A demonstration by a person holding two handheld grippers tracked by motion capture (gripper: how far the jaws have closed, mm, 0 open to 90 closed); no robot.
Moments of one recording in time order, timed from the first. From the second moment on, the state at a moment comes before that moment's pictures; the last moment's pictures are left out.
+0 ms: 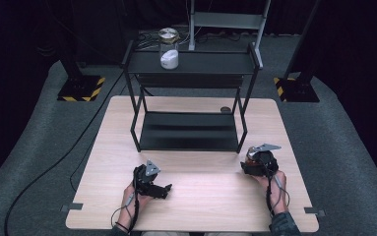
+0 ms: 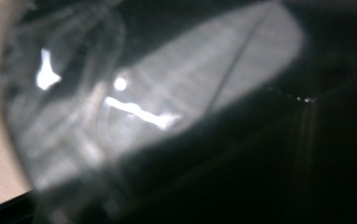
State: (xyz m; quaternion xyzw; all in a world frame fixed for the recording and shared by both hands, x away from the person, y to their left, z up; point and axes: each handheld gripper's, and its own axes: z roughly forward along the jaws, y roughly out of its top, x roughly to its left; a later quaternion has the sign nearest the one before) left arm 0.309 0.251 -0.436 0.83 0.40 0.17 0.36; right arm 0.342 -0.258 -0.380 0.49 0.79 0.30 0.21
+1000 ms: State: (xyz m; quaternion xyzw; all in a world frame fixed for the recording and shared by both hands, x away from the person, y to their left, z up) left arm 0.309 0.251 -0.436 0.83 0.40 0.16 0.36; right arm 0.396 -0.205 -0.312 0.42 0.87 0.23 0.14
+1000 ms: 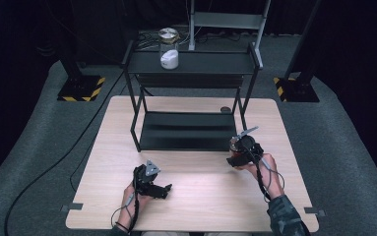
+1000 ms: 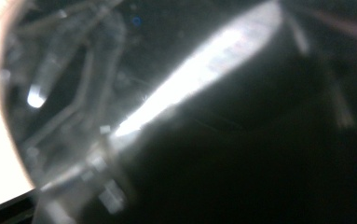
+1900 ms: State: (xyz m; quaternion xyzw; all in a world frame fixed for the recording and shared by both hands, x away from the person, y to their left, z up) left arm 0.309 0.251 -0.436 0.83 0.40 0.16 0.36; right arm 0.440 -0.178 -0.250 0.39 0.90 0.19 0.11
